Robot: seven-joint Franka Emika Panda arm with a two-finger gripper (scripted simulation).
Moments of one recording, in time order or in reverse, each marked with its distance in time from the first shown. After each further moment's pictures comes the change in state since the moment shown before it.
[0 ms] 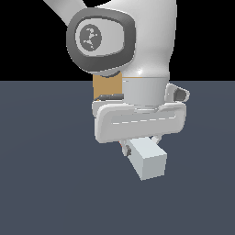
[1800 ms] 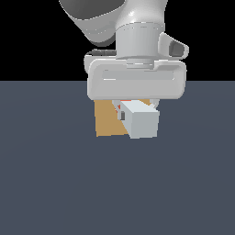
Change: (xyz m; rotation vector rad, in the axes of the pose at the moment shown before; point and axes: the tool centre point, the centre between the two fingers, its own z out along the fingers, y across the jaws) arm 0.019 -0.008 -0.078 0.000 -0.002 0.130
